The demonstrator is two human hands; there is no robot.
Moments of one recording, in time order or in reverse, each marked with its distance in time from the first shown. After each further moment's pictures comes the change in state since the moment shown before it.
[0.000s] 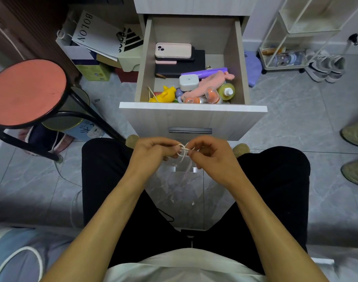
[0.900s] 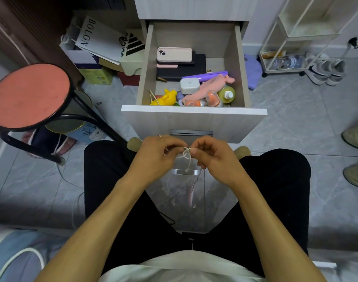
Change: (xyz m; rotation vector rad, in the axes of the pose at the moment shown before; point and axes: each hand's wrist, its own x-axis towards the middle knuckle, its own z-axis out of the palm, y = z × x) left_hand 0.010 -0.006 -0.001 0.581 -0.058 0.539; right_hand 0.004 0.002 -0.006 0.097 -0.084 0.036
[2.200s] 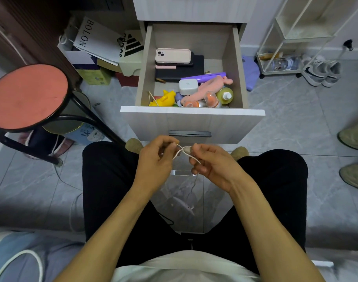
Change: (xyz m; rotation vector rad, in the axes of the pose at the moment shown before) left_hand -0.015 0.003 0.017 -0.427 0.218 -0.231; right_hand 0.001 0.000 0.004 0.620 -0.139 0.335
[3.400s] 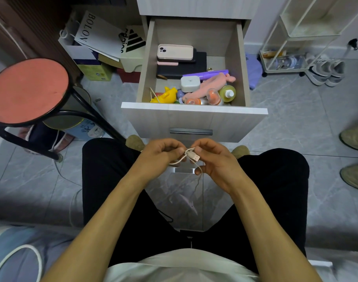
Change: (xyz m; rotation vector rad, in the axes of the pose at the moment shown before) left_hand 0.012 0.012 -0.010 -0.077 -0.313 -0.308; right_hand -0.002 0.006 -0.003 -0.063 0.044 -0.134
